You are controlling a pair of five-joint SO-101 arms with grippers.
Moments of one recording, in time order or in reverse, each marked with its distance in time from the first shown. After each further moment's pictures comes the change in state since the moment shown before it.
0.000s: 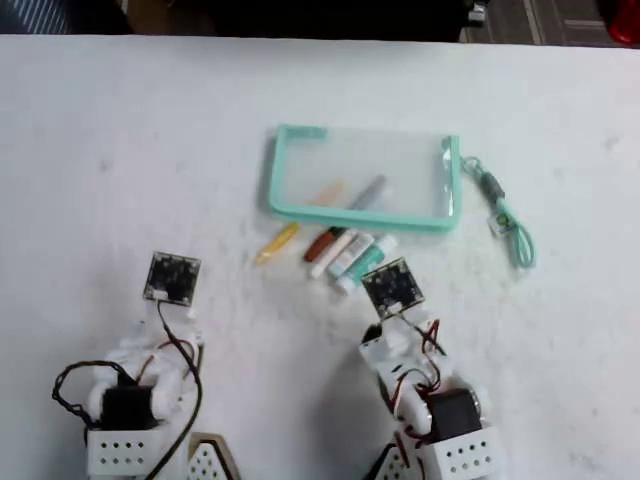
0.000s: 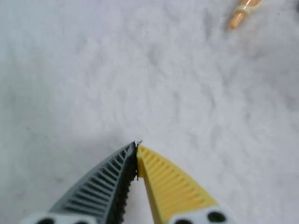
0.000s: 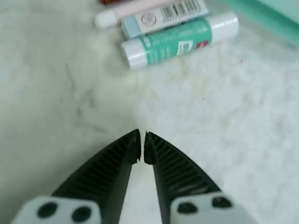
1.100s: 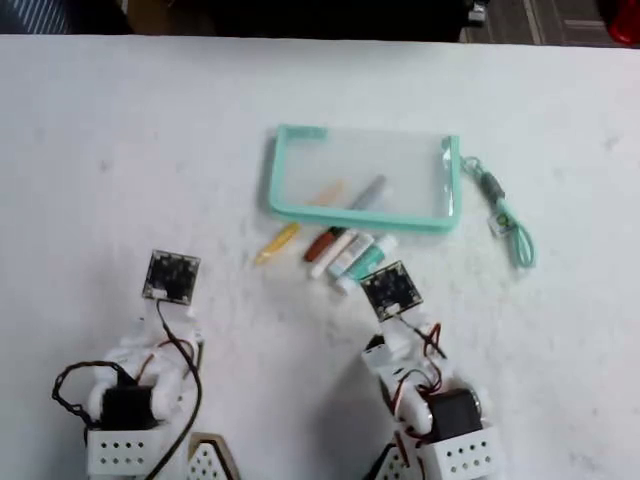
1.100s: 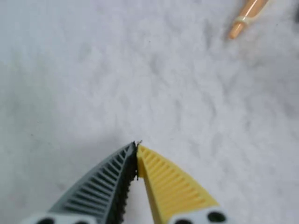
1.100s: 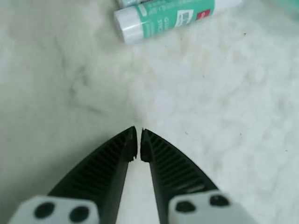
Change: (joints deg) left arm 0.0 0.0 0.0 -1.8 0.0; right arm 0.8 0.0 0.0 3.2 0.0
